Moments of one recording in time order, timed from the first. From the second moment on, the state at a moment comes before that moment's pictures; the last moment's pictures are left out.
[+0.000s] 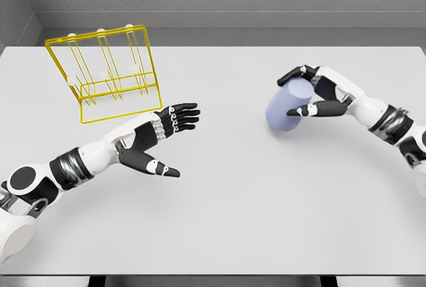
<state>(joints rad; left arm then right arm) -0.22 0.61 -0.50 -1.71 0.74 -0.04 -0.54 -0.56 -0.66 0.70 -1.16 -0.78 -0.50 0.61</state>
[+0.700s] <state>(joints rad) -0.22 0.61 -0.50 -1.70 0.74 -0.04 -0.54 -0.59 -0.61 0.81 -1.25 -0.77 -0.50 0.61</state>
